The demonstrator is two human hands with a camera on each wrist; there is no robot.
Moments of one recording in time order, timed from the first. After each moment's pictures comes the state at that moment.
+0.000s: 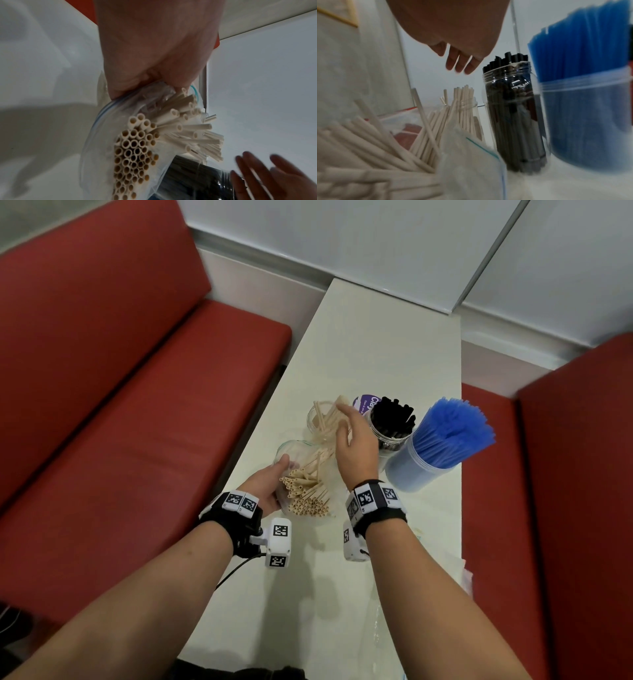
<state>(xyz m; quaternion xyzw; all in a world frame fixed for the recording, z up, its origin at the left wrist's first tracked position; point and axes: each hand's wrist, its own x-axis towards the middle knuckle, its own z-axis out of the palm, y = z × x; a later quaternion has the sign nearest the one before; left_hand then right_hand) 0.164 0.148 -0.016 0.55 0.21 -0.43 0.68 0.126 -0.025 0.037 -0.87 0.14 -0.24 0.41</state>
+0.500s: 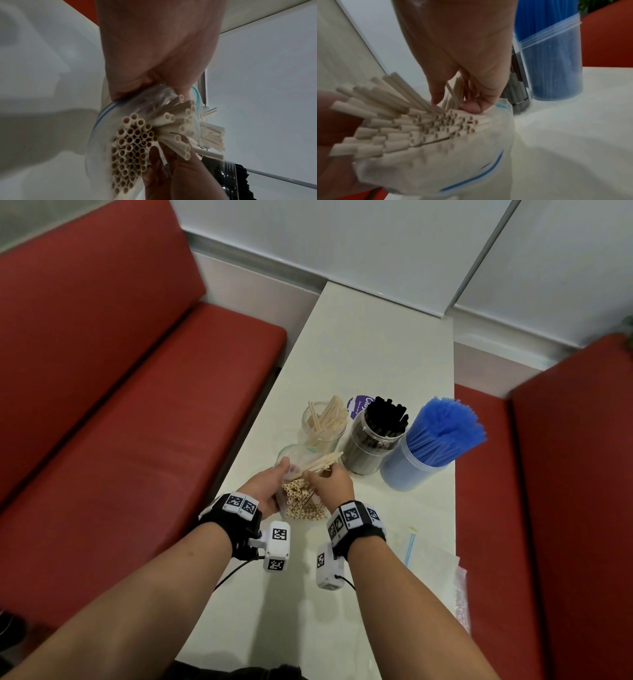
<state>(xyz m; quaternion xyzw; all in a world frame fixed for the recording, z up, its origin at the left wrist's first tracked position) 0.158 0.141 -0.015 0.55 0.20 -0.46 0.67 0.097 0.003 -0.010 -0.78 0.35 0.02 0.51</state>
